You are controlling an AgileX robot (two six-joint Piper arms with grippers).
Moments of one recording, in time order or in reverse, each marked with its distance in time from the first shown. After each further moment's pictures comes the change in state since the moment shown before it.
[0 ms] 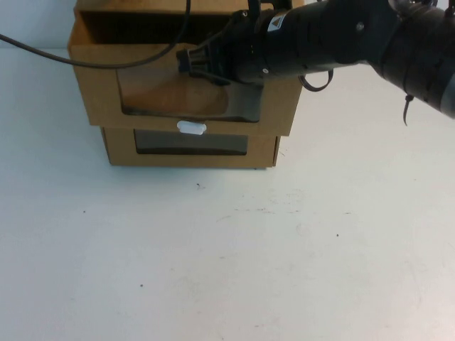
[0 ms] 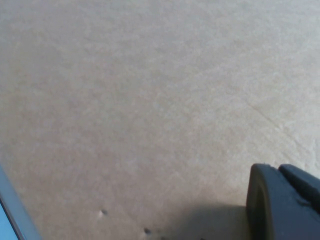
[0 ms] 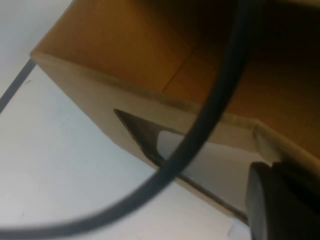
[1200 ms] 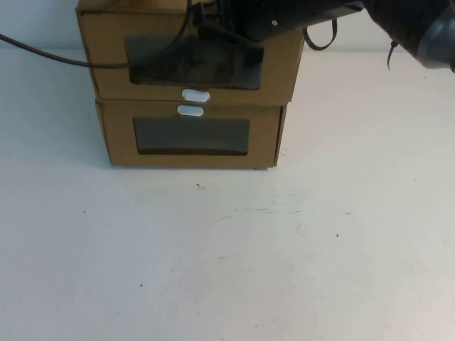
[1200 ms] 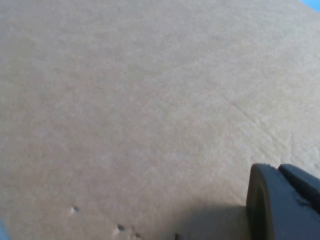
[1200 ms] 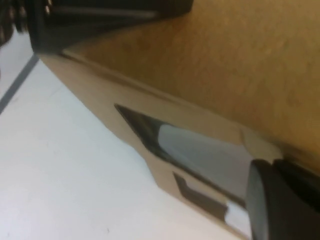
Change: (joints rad) right arm -0.106 0.215 -0.400 0.033 0.235 -0.011; left arm 0.000 0.000 0.000 -0.039 0.041 -0.007
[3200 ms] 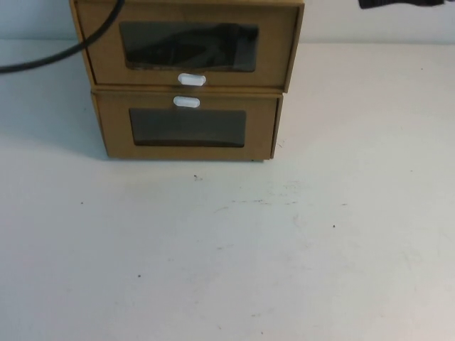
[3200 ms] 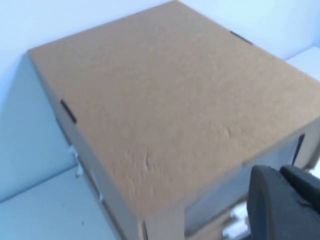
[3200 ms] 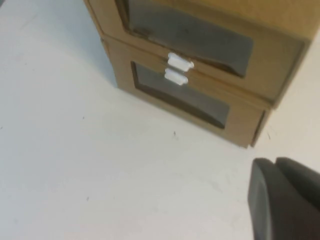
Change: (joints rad) right arm -0.061 -0.610 0.269 -0.255 0.421 0.114; left arm 0.005 -0.549 0.302 0.294 -0.011 -0.129
